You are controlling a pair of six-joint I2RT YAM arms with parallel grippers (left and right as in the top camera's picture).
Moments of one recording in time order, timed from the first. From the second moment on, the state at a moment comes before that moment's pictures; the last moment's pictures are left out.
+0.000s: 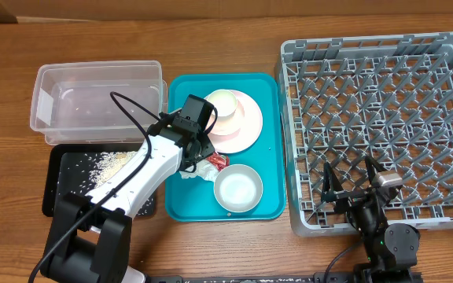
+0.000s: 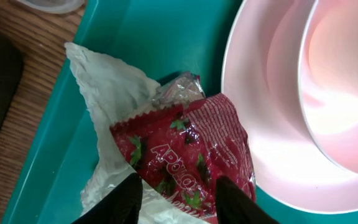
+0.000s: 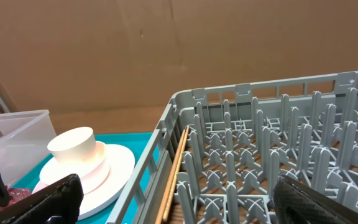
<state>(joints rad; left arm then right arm) -0.42 1.67 1.06 -0.67 -0.11 -0.91 0.09 0.01 0.02 -0.02 -0.14 0.18</state>
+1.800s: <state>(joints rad) -0.42 1.66 0.97 -0.57 -0.14 -1.00 0.09 0.01 0.02 -0.02 -0.14 0.18</state>
